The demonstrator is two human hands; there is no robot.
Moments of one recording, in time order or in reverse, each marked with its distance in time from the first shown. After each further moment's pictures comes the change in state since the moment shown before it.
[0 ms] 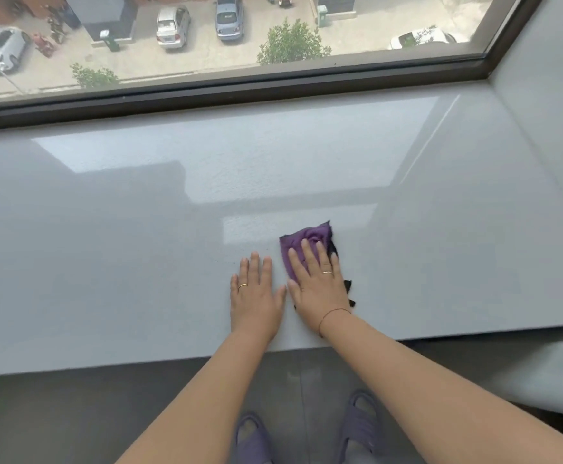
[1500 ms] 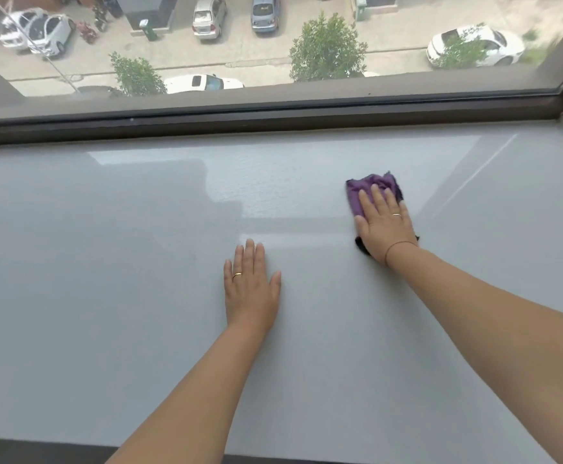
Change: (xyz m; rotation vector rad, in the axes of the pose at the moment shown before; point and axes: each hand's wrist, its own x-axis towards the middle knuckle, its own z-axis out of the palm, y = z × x) left_hand 0.125 0.014 -0.036 0.022 0.150 -0.131; right_hand 0.213 0.126 -0.082 -0.016 -0.007 0.093
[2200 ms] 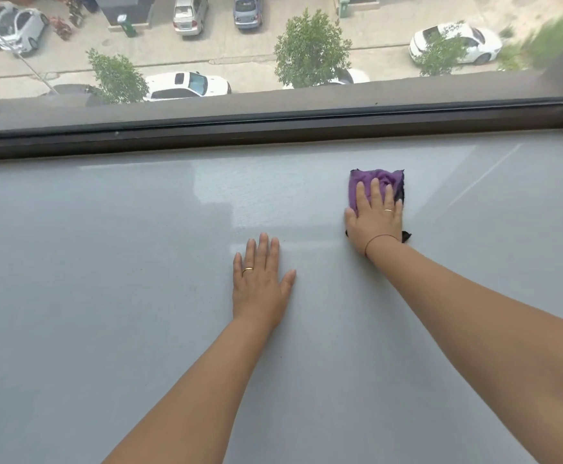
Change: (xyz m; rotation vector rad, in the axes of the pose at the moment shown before) left_hand 0.066 0.000 0.002 0.003 -0.071 0.137; right_hand 0.052 -0.041 -0.010 0.025 0.006 0.161
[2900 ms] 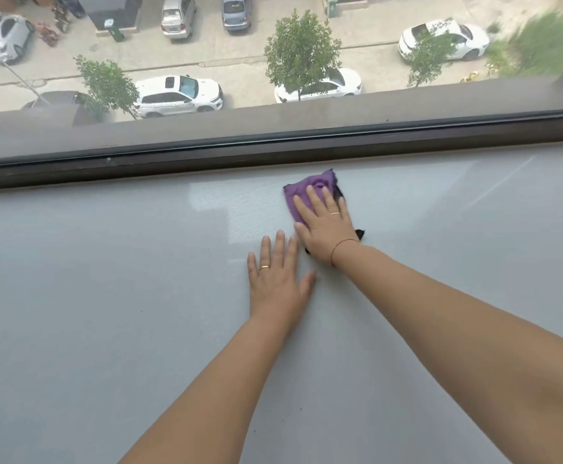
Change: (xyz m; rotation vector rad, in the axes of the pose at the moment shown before) left_hand 0.060 0.012 -0.016 -0.050 -0.001 0.071; right_hand 0.040 -0.081 0.001 -0.013 -0.042 -0.324
